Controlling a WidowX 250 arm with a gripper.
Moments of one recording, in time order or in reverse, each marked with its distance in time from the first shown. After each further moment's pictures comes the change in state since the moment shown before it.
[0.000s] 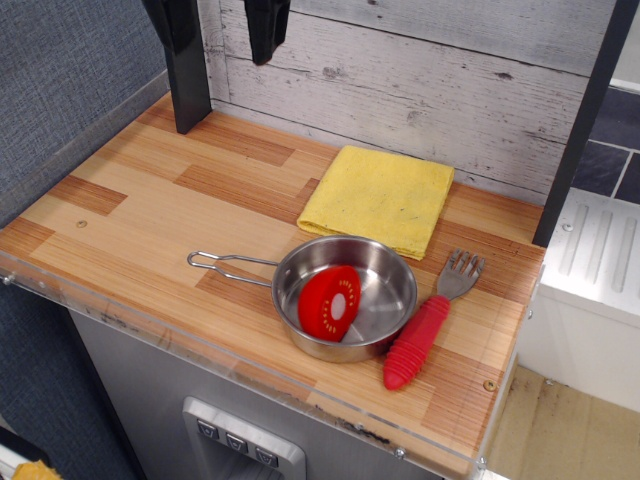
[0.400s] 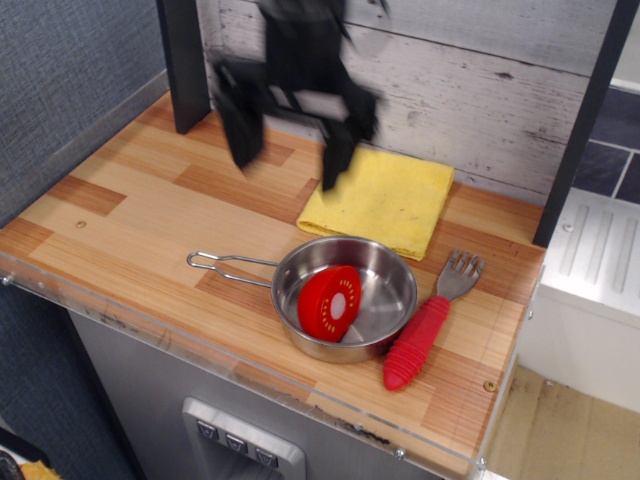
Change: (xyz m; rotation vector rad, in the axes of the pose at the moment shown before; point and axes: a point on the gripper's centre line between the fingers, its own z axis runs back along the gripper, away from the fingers) arm -0.029 -0.039 -0.036 0.046 0.043 -0.058
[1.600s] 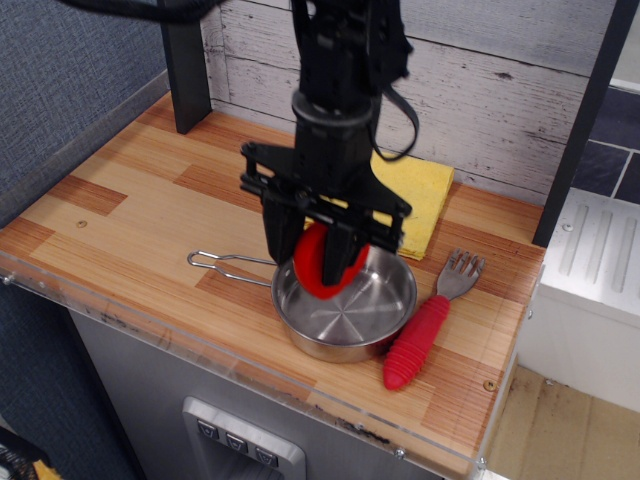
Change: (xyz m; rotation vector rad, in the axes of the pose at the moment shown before) arm -0.030 -0.038 -0.060 0.044 0.079 -0.117
